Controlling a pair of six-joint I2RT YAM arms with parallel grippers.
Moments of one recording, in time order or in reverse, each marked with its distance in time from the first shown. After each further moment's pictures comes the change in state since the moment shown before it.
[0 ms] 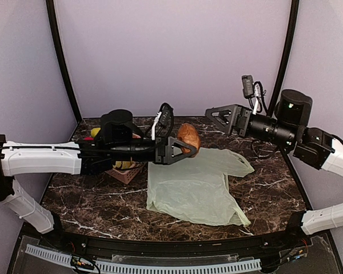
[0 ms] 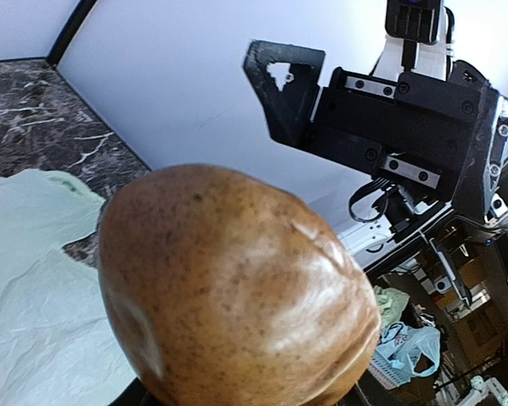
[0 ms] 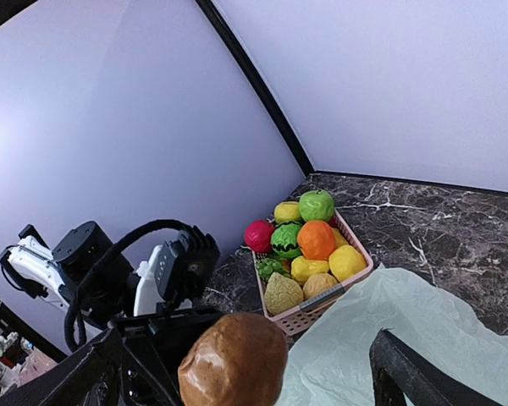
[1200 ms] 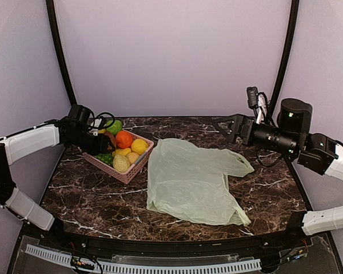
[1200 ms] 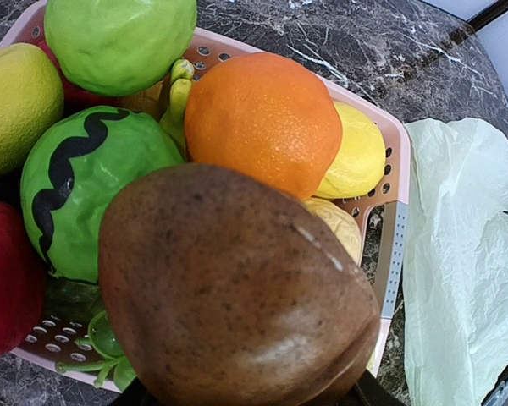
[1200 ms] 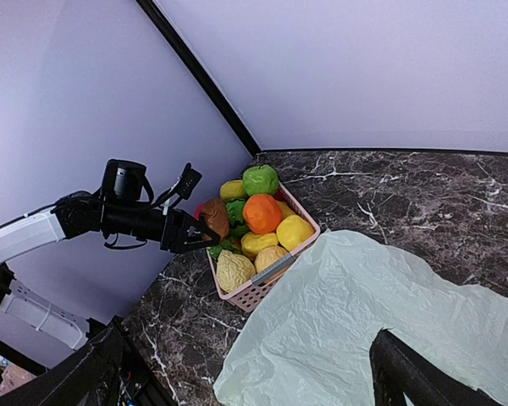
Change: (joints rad) left arm 0.758 -0.065 -0.020 -0.871 -0.181 0.545; right arm 0.000 -0.072 -0.068 -0.122 0.140 0.032
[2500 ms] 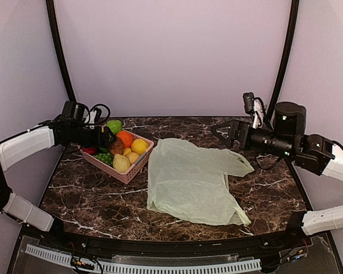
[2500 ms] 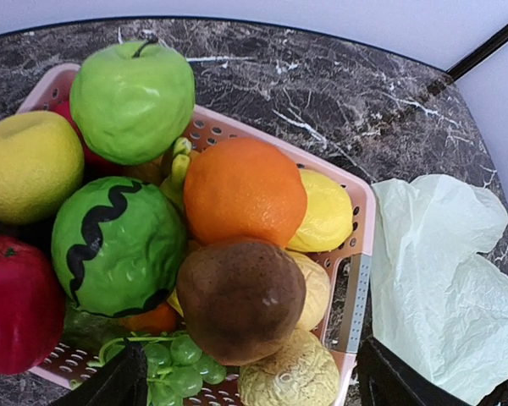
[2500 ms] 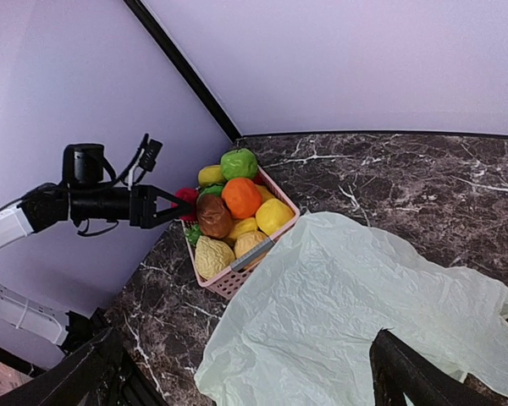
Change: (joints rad) left arm 0.006 -0.039 -0.021 0.118 0.001 -0.067; right arm 0.000 0.008 -0.018 -0.026 0.024 0.006
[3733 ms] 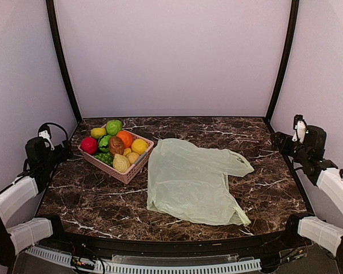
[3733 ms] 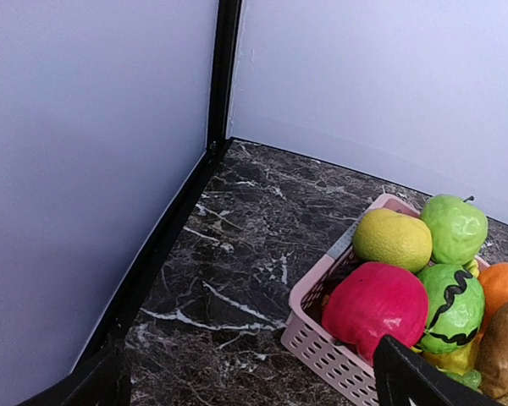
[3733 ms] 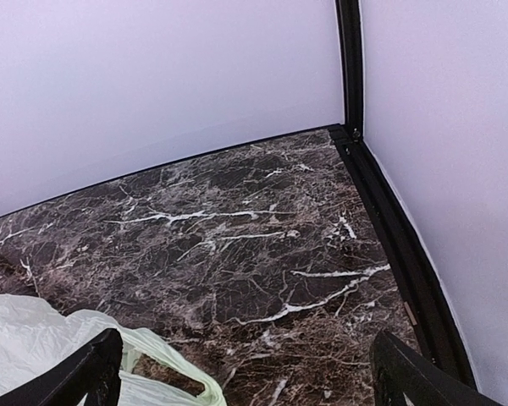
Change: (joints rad) left arm 0.419 -0.525 -0.607 0.544 -0.302 0.064; right arm -0.952 -0.118 -0.391 0.144 -0.145 -0.352
